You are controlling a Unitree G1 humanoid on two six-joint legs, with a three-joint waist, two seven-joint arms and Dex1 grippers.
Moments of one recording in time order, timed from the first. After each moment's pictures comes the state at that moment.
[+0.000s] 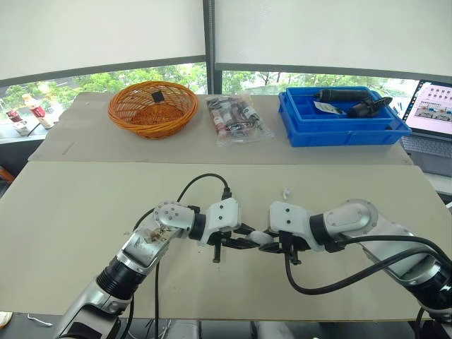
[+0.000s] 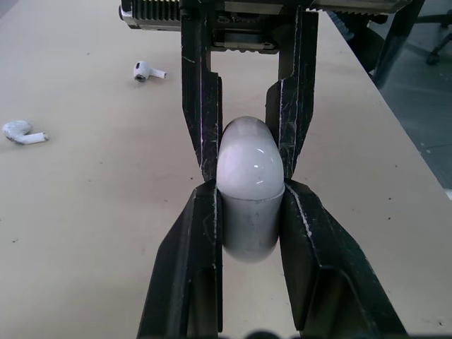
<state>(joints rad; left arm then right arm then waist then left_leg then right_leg) -0.49 0.49 -0.41 -0.20 -0.24 0.39 -1.12 -0.50 -0.93 0.43 -0.57 0.32 0.79 0.97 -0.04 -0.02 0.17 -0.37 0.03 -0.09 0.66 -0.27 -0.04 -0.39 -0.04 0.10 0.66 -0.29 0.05</state>
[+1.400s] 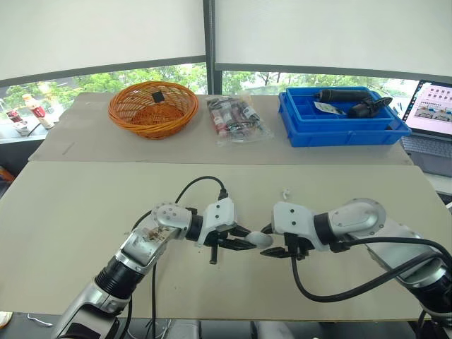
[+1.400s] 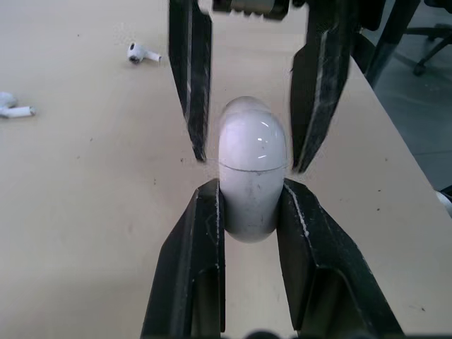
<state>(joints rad) -0.47 0.50 -0.39 -0.16 -0.28 0.41 -1.14 -0.48 -0.96 0.36 -0.59 0.28 0.73 1.05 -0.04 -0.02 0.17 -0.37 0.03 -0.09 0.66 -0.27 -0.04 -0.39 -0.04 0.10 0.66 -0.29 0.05</state>
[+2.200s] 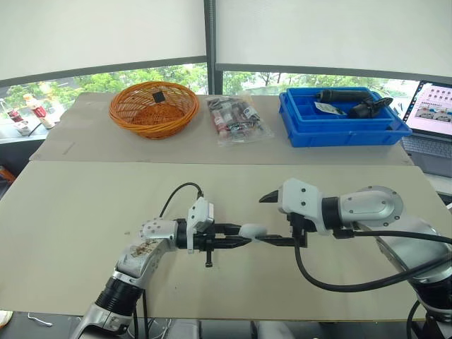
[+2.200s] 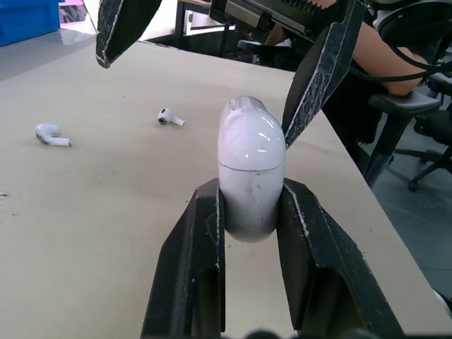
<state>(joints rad) -0.32 0.40 -0.23 -0.06 -0.42 0.24 -1.19 -0.50 -0.88 0.23 -0.60 0.32 0.73 0.97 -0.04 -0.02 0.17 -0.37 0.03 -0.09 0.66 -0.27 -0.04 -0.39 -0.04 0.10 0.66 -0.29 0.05</state>
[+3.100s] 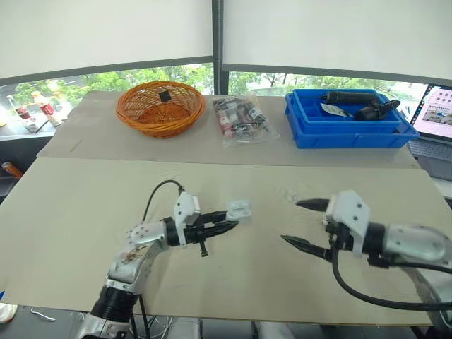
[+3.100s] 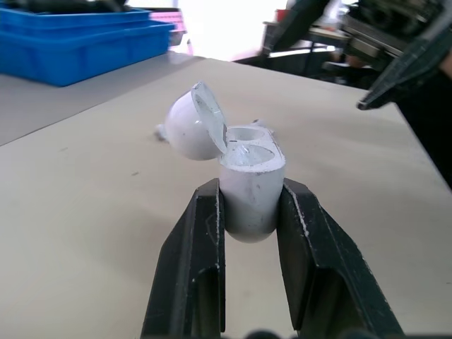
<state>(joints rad) -0.23 0.37 -0.09 -0.07 -0.40 0.16 -1.02 0.16 -0.73 -0.29 -0.67 0.36 0.48 0.83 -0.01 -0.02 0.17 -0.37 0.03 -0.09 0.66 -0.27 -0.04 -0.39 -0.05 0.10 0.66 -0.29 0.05</state>
